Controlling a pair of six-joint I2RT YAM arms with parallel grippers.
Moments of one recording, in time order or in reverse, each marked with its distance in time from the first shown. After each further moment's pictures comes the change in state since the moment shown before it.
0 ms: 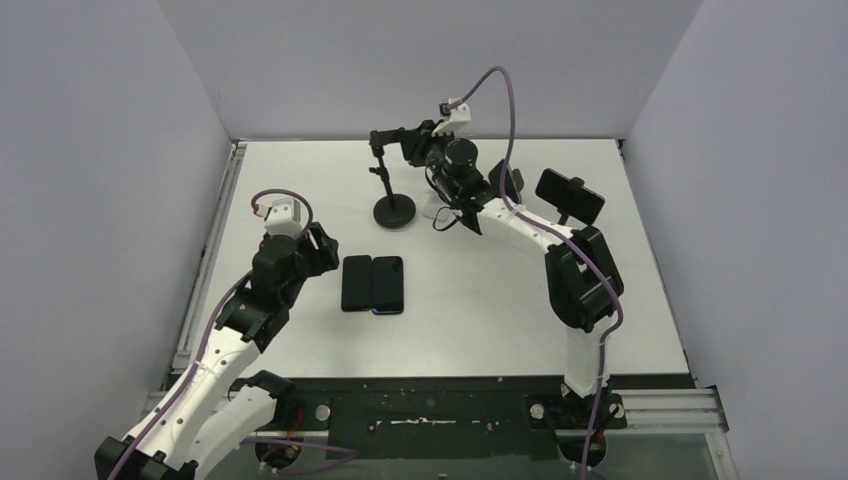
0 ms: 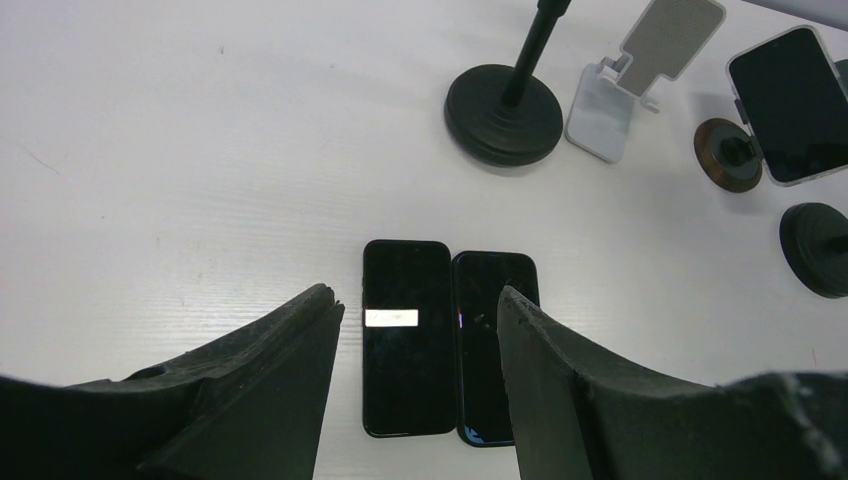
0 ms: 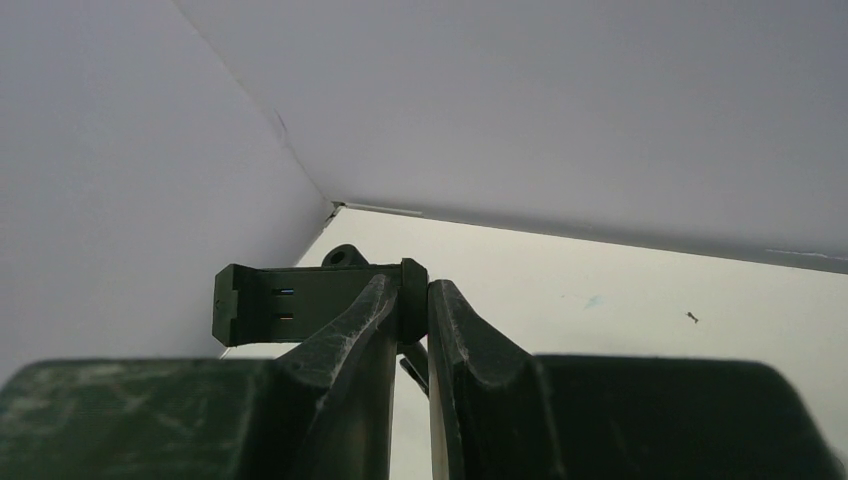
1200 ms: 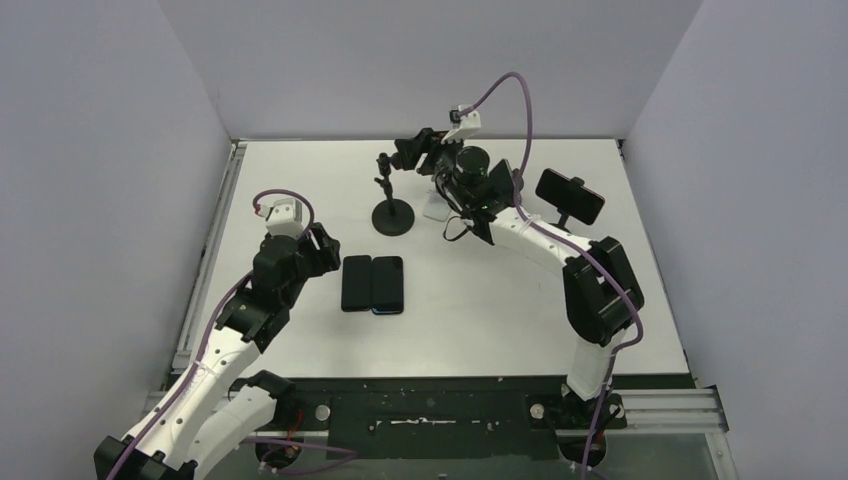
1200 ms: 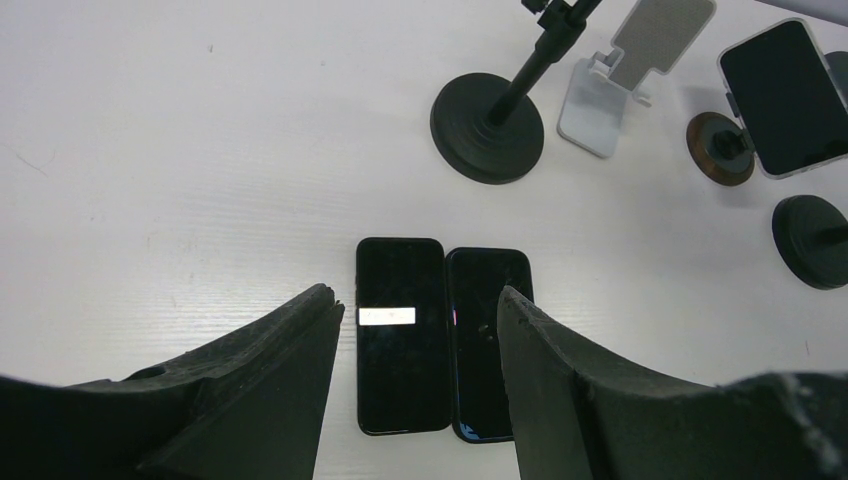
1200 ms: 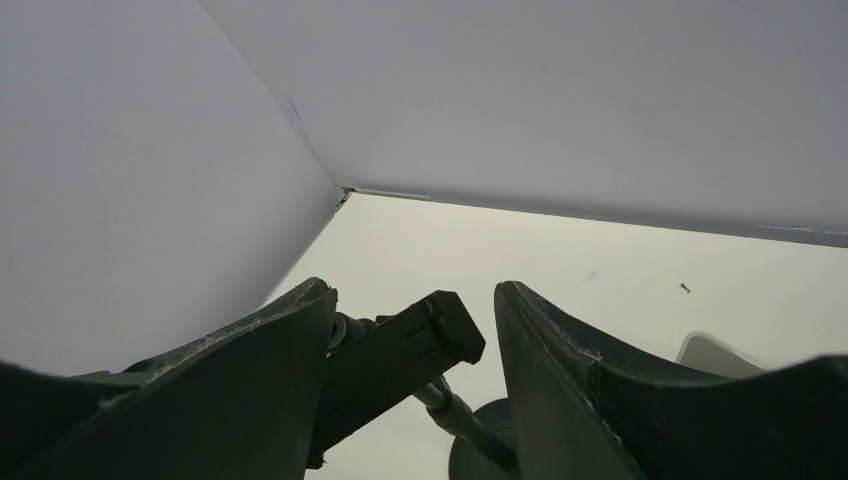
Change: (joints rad) left arm -0.010 0.000 0.000 0.001 0.009 0.000; right arm 0.001 -0.126 -0.153 0.021 -0.016 0.010
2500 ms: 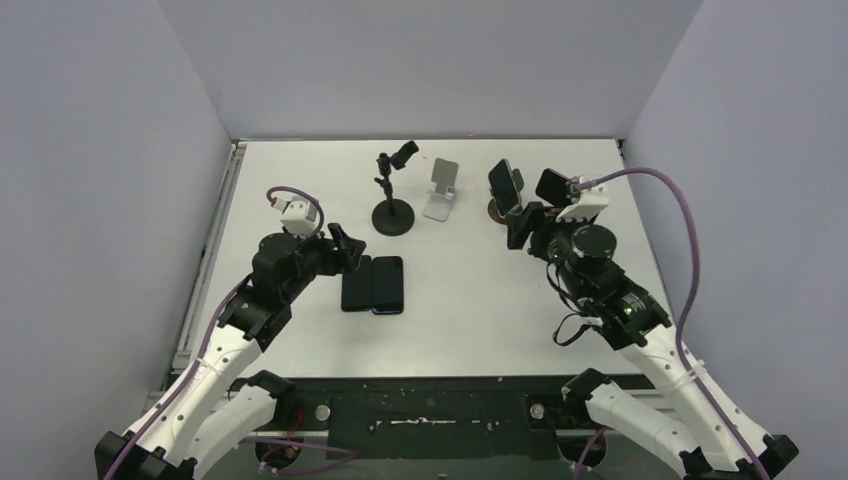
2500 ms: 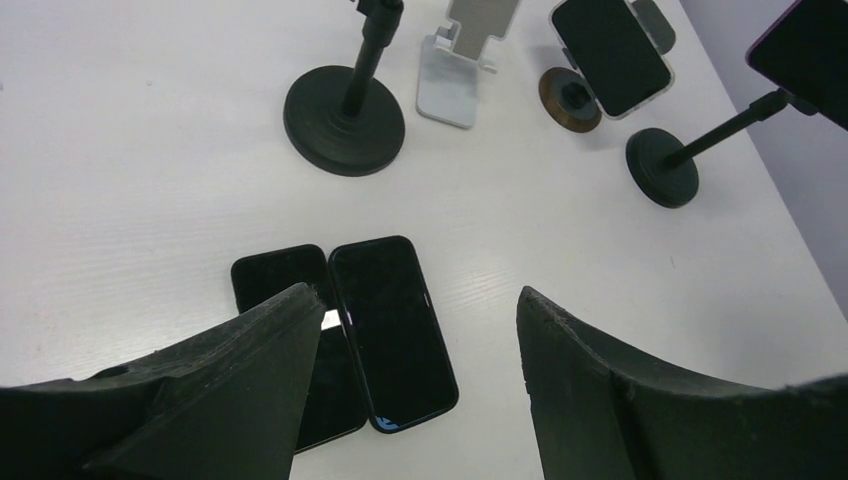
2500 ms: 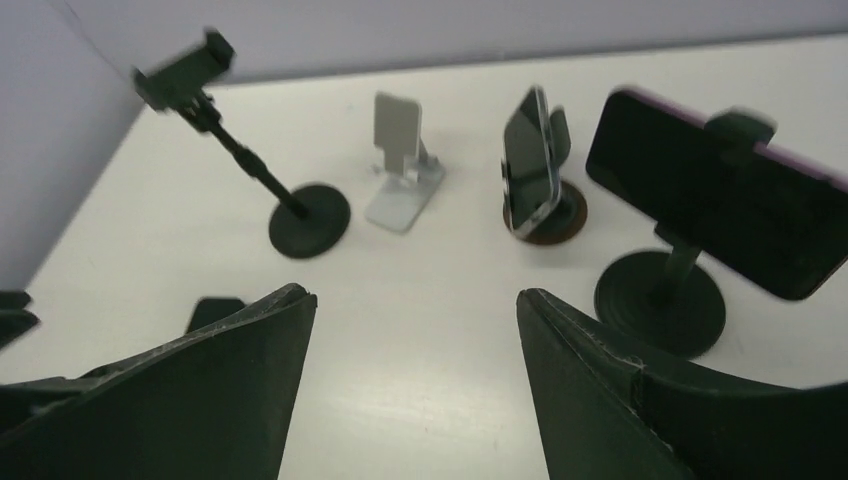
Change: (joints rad) left arm -0.009 0.011 0.000 0.094 0.257 0.008; right arm -0.036 -1.036 -0.388 -0.859 0.282 -0.132
